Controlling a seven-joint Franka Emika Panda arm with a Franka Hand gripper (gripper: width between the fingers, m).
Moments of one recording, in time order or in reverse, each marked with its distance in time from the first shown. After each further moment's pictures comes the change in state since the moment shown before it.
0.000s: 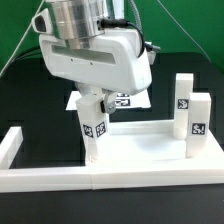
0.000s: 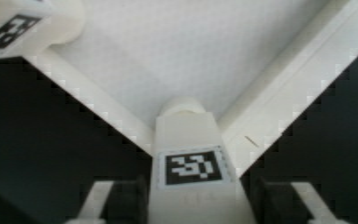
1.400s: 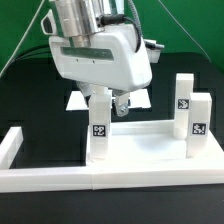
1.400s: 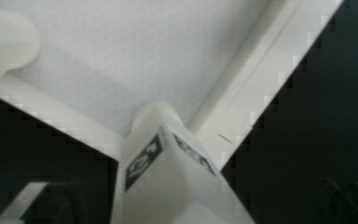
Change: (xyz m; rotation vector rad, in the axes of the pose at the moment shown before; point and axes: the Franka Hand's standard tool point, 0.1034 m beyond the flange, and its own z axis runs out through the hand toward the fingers) arm -0.003 -0.008 0.002 0.087 0.022 -0.008
